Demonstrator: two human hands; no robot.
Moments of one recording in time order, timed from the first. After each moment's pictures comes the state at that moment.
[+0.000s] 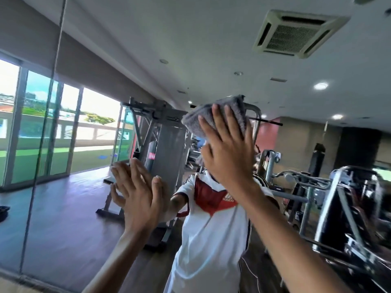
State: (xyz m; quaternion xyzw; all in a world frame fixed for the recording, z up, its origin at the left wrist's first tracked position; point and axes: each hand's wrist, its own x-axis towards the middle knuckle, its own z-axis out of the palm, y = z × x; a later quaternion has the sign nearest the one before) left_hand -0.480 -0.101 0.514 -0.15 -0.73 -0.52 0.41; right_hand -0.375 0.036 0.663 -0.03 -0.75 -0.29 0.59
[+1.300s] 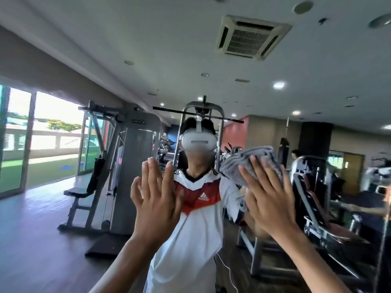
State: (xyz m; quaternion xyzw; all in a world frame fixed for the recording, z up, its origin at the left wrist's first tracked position) left_hand -0.353 0.036 0.533 -0.34 -0.71 -0.35 0.51; right_hand -0.176 0.238 0.587 -0.08 -0.74 -0.33 0.58
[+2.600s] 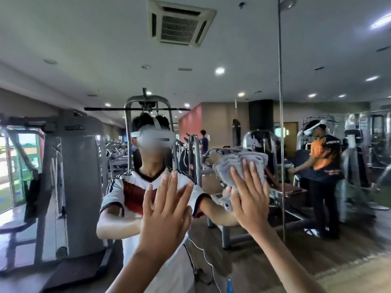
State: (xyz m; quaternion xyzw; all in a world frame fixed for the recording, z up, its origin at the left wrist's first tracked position) left_hand -0.237 0.175 0.493 -0.49 -0.61 -0.19 0.59; right_hand -0.071 0.353 0.499 -0.19 -0.69 -0.22 0.66
